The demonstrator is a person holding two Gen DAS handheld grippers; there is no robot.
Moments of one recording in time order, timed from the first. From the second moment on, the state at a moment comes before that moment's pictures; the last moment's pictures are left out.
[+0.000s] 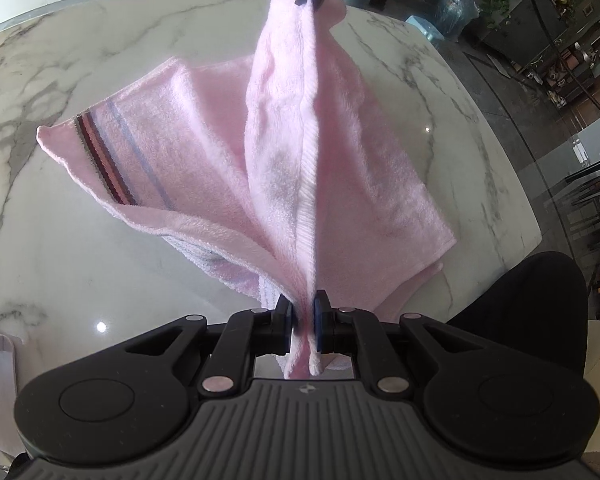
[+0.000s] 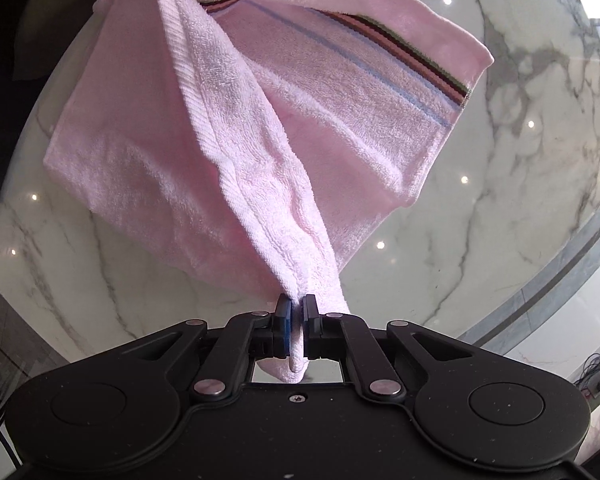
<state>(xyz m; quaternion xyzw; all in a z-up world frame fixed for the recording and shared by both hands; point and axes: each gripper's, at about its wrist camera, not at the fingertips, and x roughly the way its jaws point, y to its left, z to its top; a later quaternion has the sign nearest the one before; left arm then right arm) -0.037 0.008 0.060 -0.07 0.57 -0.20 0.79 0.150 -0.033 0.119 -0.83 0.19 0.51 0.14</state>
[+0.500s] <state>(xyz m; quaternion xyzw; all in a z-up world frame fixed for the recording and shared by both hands) -0.037 0.009 0.058 -0.08 0.57 -0.20 0.79 0.144 -0.025 0.092 -0.81 0.19 0.52 0.16</state>
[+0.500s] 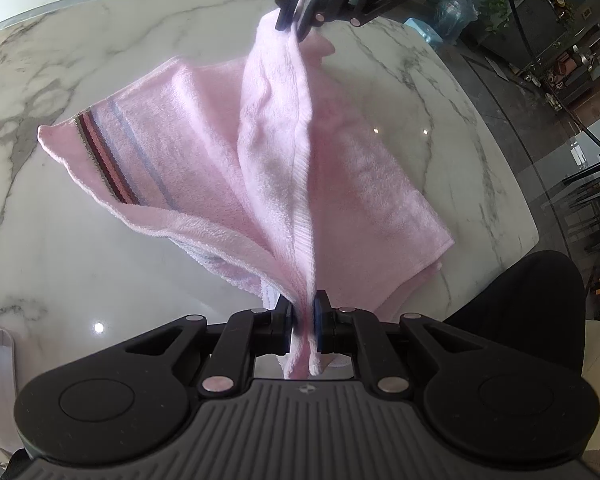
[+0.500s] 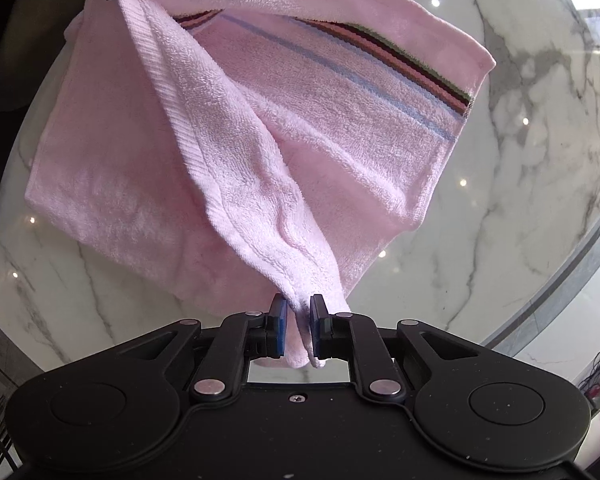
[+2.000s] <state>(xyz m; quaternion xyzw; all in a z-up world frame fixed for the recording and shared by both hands) -0.037 0.003 0.047 -0.07 0.59 -0.23 0.77 0.091 0.104 0.074 -0.73 -0.03 0.68 0.02</state>
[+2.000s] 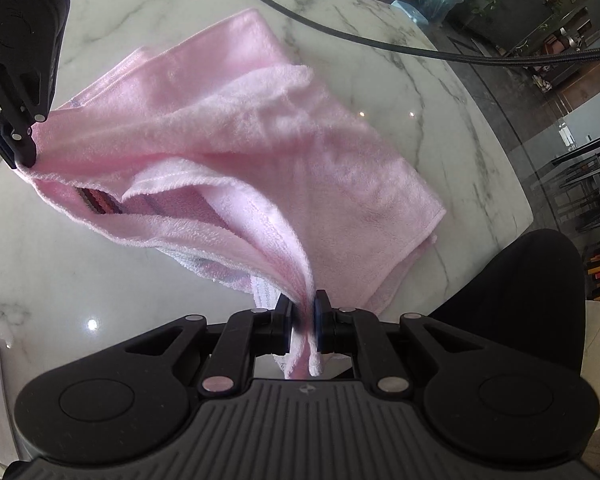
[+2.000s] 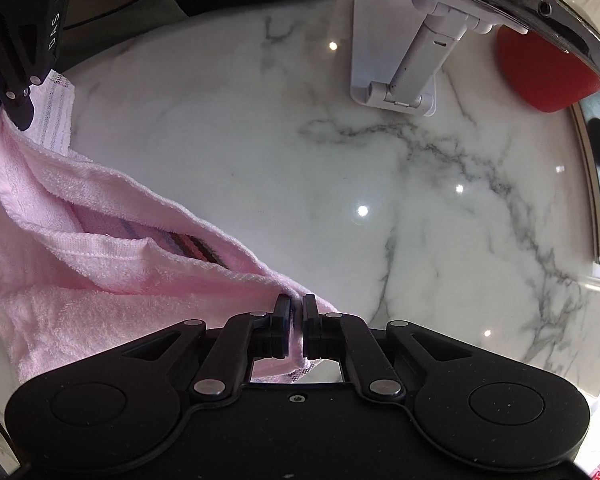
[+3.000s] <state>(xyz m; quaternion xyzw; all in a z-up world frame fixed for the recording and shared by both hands) -0.031 0.017 0.045 -0.09 0.59 -0.21 0.77 0.098 0.103 0.047 -0.74 -0.09 0.66 -0.09</state>
